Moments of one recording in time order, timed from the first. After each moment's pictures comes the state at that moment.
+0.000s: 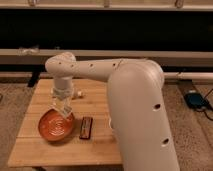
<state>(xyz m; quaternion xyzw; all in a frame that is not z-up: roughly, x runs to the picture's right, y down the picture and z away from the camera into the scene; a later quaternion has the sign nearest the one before) -0.231 0.095 0.756 -0.42 0.03 0.26 0.87</state>
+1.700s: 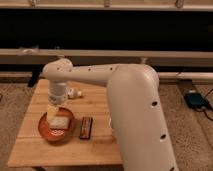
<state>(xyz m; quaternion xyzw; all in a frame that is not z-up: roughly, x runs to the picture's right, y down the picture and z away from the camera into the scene) -0.254 0.114 0.761 -0.45 -0.04 0.20 0.87</state>
